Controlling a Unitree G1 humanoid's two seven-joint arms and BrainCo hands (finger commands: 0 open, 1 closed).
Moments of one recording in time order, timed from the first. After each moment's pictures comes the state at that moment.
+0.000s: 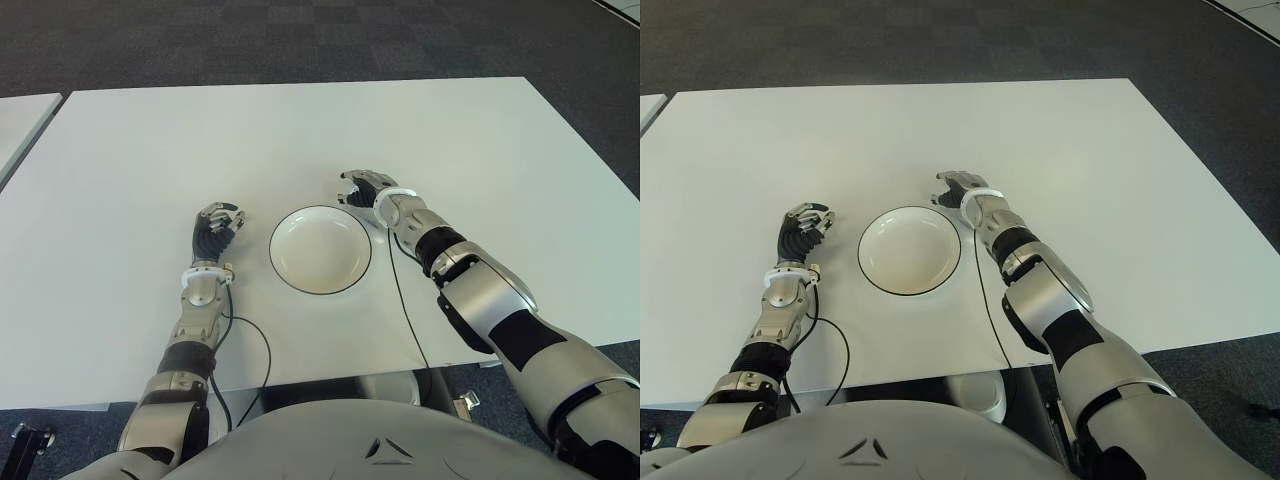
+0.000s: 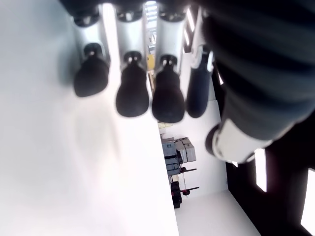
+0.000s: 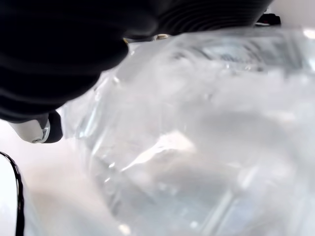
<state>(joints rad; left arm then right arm) -0.12 0.14 0.11 0.66 0.05 -0.39 0.17 -0.92 -0.13 0.61 1.25 -0.70 -0.04 0.00</state>
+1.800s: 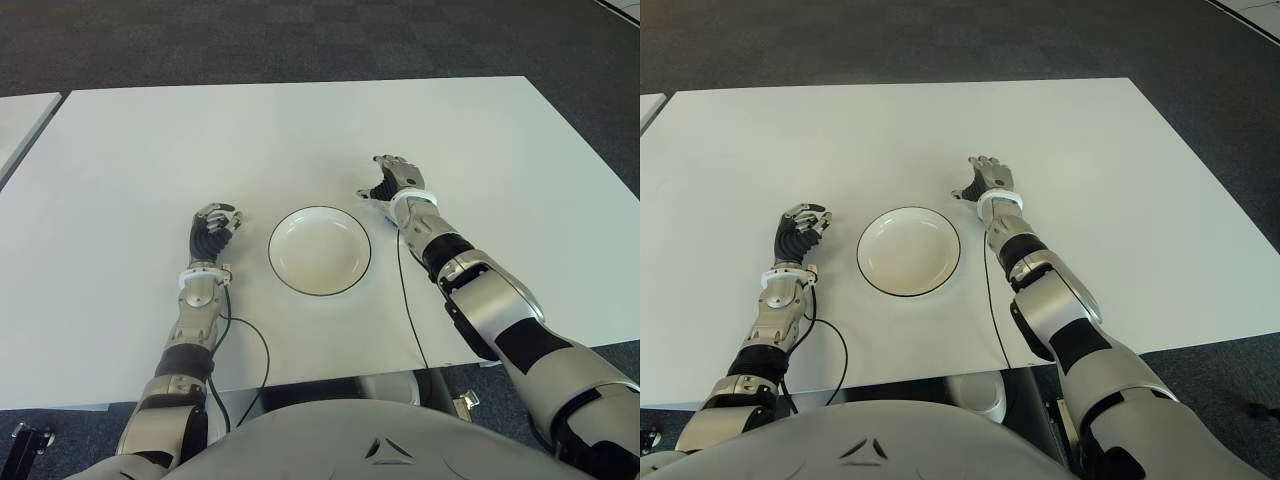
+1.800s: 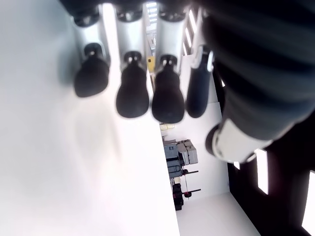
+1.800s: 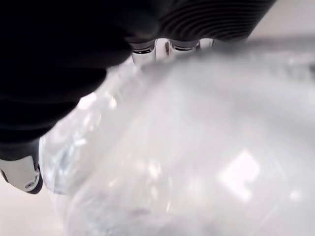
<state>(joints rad) -0.10 0.14 0.12 0.61 0.05 -0.36 0.18 -0.83 -0.18 0.53 1.12 -0.70 0.16 -0.26</state>
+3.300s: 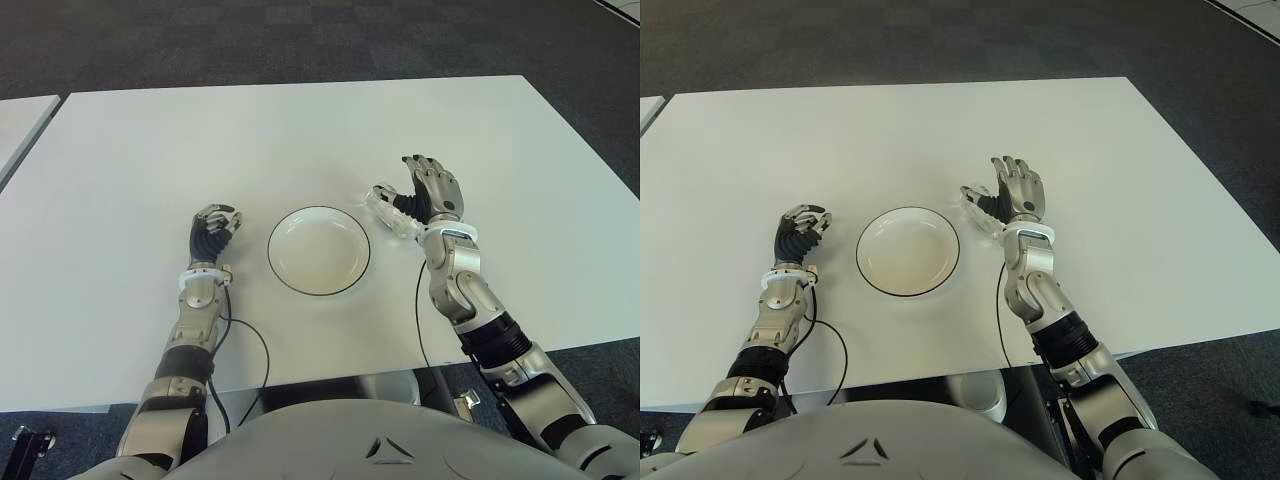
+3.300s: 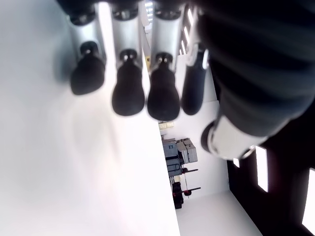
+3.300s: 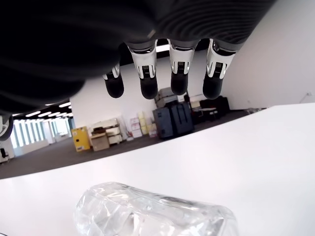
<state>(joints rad) -0.09 0.14 0.11 0.60 0.05 -0.37 0.17 -0.26 -0.37 0.45 -0.05 -0.92 0.58 0.01</state>
